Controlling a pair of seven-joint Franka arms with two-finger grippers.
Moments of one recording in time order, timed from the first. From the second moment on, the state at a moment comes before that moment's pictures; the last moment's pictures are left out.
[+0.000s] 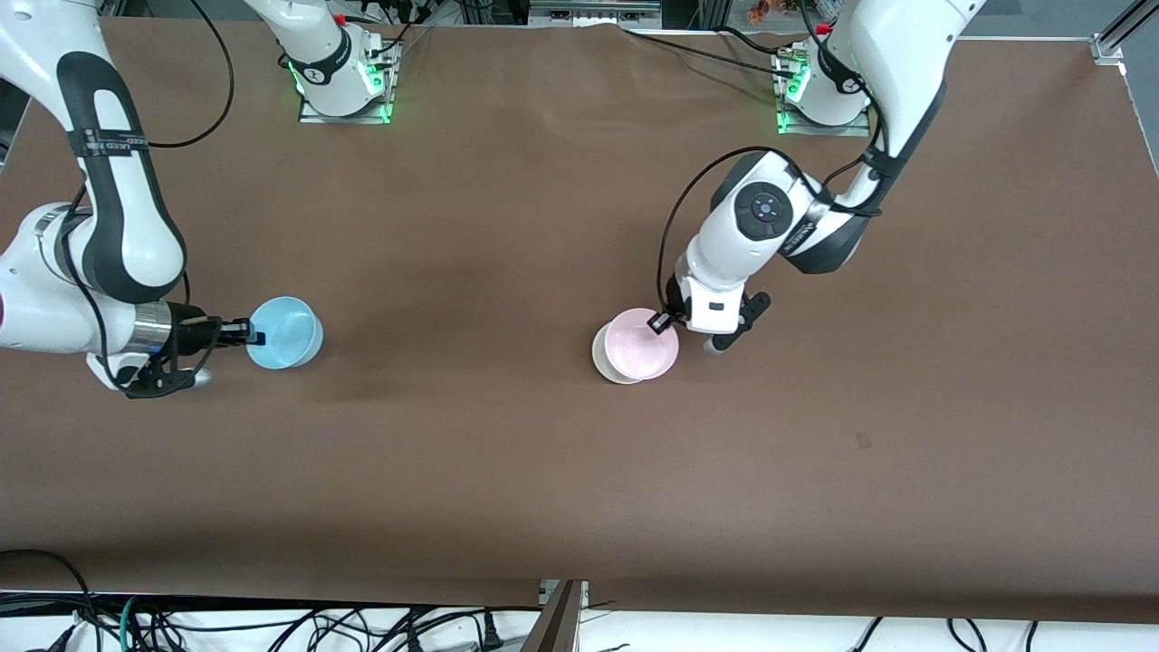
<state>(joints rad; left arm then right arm) -0.13 0.52 -0.47 -1.87 0.11 2.50 -1.42 -0.10 0.47 0.02 -1.74 0.27 1.98 -0.36</state>
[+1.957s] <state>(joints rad) -0.12 0.62 -0.49 -1.86 0.18 2.58 -1.50 0.14 0.48 0.07 -1.70 0.30 2.03 0.10</state>
